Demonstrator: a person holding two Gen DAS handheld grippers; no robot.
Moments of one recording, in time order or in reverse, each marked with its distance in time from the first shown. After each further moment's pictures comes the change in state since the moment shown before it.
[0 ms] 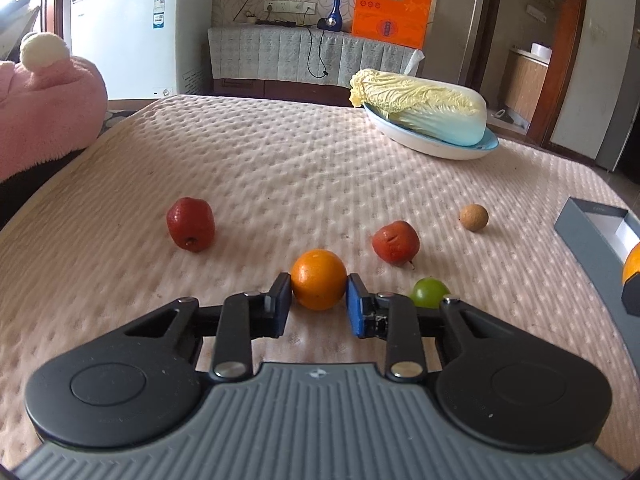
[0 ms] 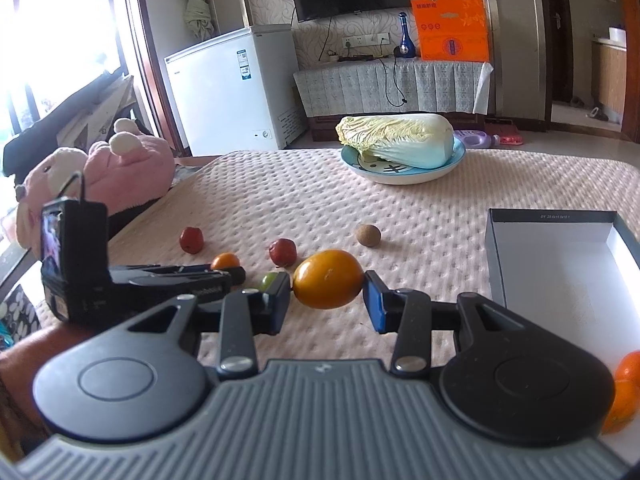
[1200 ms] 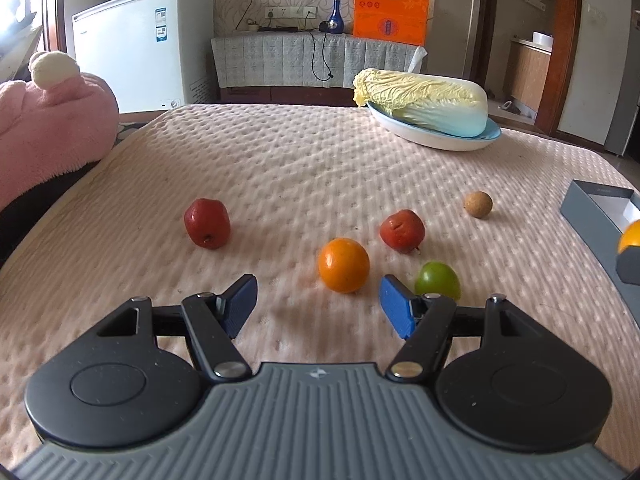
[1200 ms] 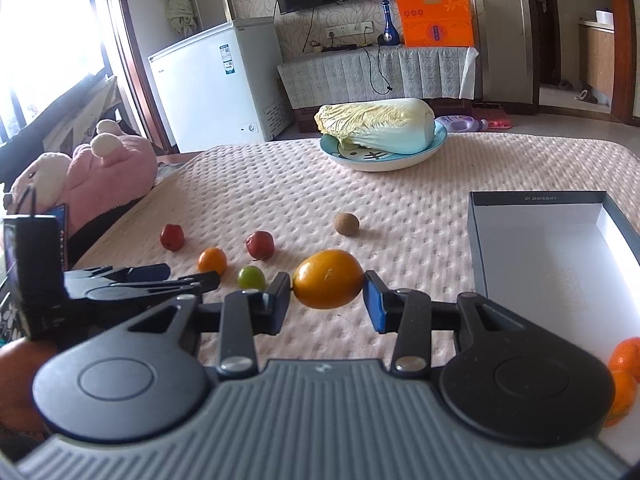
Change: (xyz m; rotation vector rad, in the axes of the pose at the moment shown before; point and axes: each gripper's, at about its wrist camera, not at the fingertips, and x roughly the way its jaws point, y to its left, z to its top) left arm -0.009 -0.005 -0.008 0.057 -0.007 0.050; right arm 0.005 -0.018 -0.002 0.058 0.027 -0.018
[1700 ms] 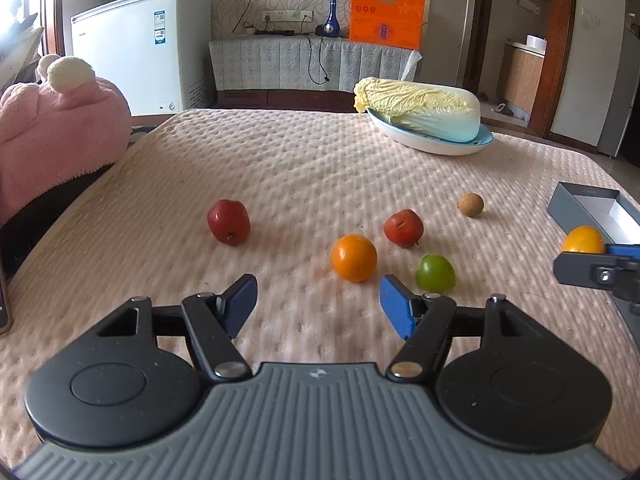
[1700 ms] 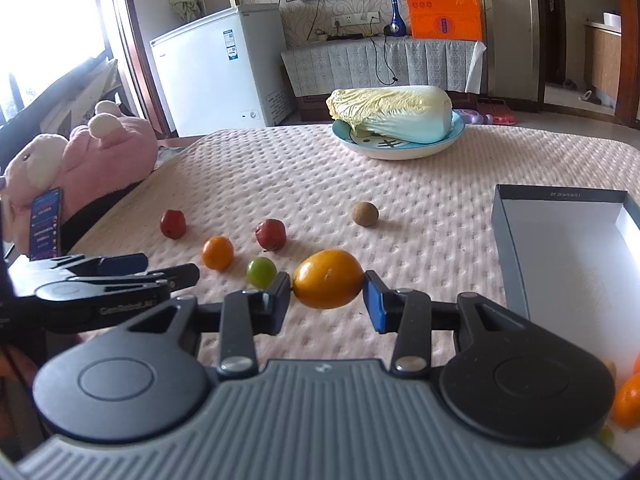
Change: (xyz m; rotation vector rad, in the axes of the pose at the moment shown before) left arm -0.029 0.014 -0.004 0.004 -0.008 -0.020; right arm 0.022 0.019 -0.002 -0.032 0.031 -0.010
